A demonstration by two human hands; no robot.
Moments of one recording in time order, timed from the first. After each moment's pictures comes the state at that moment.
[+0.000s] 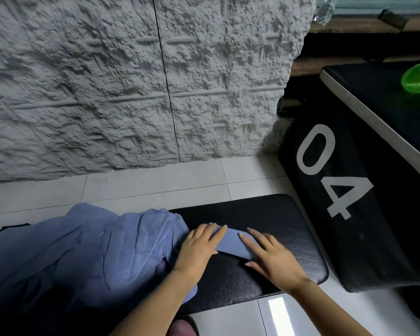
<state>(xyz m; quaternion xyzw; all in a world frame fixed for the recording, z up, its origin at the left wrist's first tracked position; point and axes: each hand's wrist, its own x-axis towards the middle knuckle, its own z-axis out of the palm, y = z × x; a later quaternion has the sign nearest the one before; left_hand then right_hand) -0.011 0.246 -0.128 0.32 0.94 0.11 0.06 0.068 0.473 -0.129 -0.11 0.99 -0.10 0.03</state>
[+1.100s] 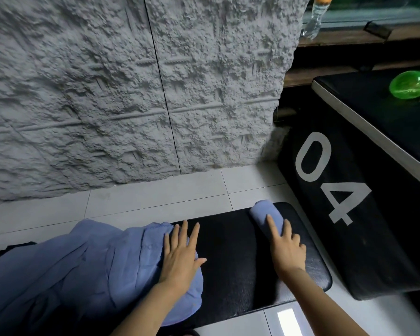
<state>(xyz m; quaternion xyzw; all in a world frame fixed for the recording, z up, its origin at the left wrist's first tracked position) -0.021 0.213 -0.116 0.21 0.98 0.05 0.03 0.032 0.467 -0.122 0.26 0.96 -0.05 0.07</state>
